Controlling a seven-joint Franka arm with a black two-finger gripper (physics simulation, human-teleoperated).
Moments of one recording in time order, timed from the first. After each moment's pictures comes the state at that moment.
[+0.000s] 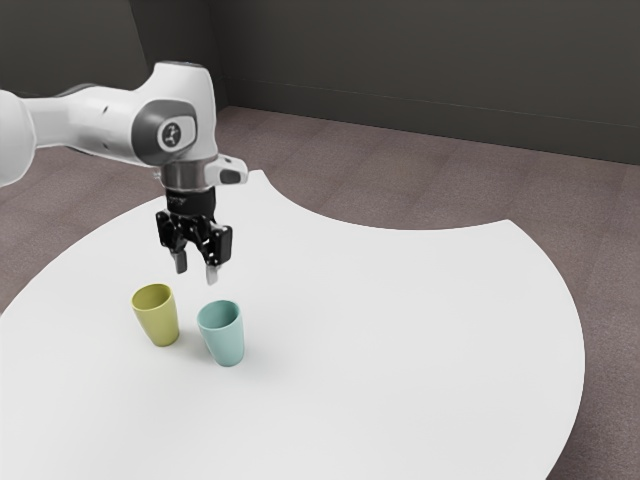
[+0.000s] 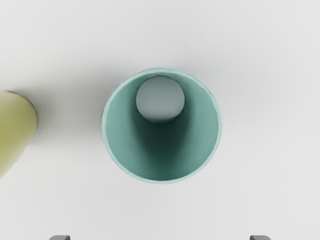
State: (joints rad) arm -0.07 0.12 0.08 -1.86 -0.01 1.74 0.06
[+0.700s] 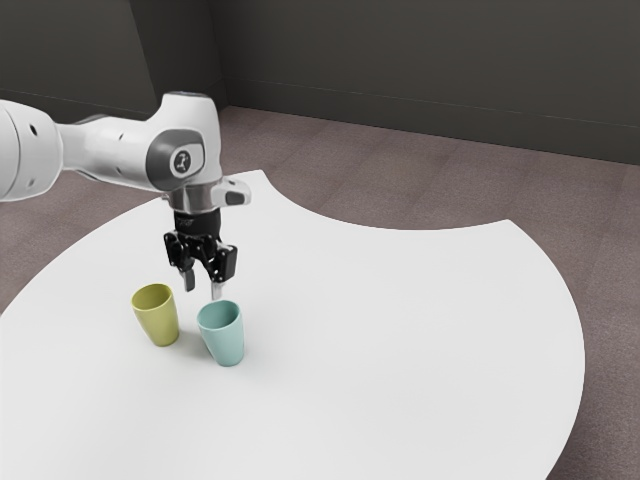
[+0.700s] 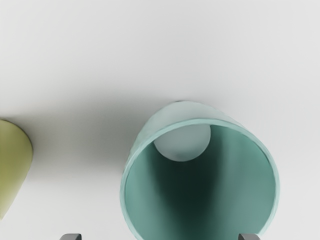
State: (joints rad) arm -0.03 0.22 0.08 -1.87 -0.02 1.84 0.07
